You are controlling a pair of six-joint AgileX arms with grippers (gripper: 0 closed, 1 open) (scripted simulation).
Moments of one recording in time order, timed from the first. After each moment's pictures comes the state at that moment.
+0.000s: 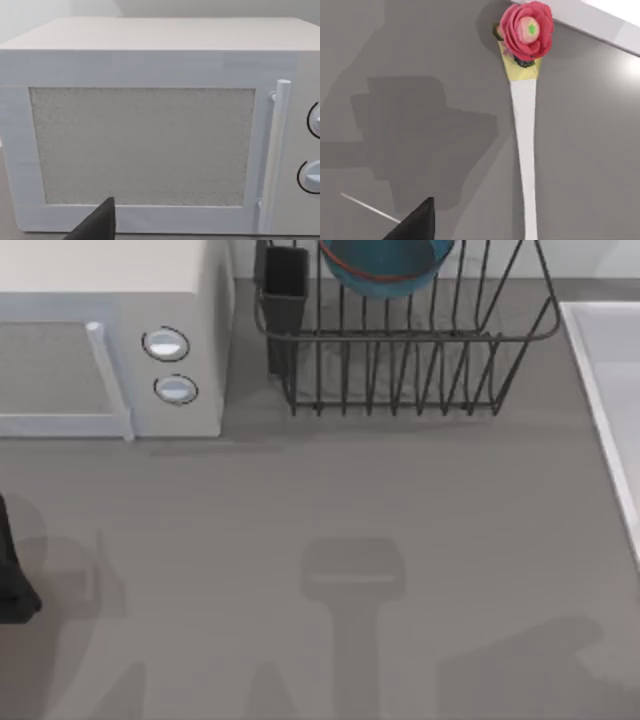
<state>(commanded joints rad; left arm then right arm) 0.00 0.00 0.00 0.00 0.00 0.00 -0.22 1.22 0.77 -0.92 0.00 -0.58</state>
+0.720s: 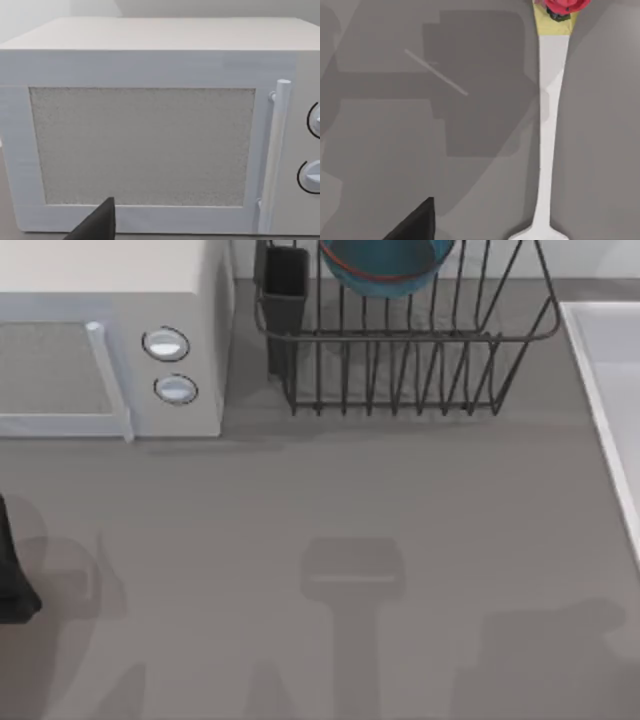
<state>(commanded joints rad) 0.00 0.00 0.00 0.00 0.00 0.00 -0.24 1.40 0.87 -1.04 0.00 -0.66</state>
